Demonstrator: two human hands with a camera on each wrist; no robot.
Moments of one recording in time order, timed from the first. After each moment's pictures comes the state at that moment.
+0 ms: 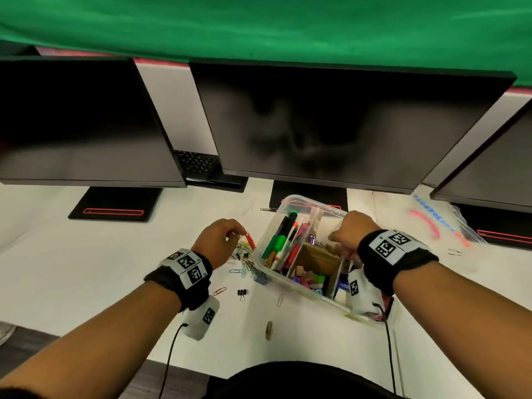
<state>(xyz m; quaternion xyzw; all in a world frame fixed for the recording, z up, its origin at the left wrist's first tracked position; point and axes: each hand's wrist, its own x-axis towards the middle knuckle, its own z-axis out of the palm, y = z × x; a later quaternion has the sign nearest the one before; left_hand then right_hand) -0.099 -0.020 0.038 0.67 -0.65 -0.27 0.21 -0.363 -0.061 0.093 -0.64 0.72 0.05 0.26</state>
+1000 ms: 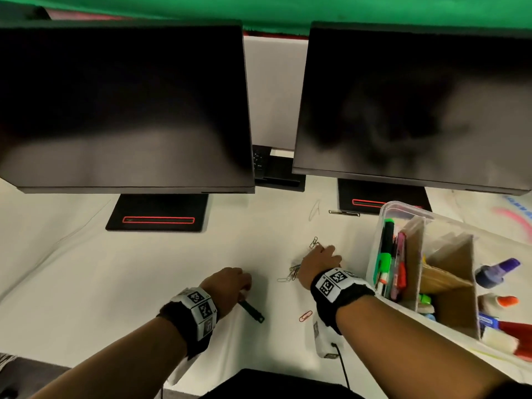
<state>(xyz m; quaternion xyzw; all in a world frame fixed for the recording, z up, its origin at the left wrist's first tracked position) 0.081 -0.026 -0.055 0.56 -0.76 -0.29 -0.12 -0.109 -0.081 -0.063 -0.53 0.79 0.20 0.24</state>
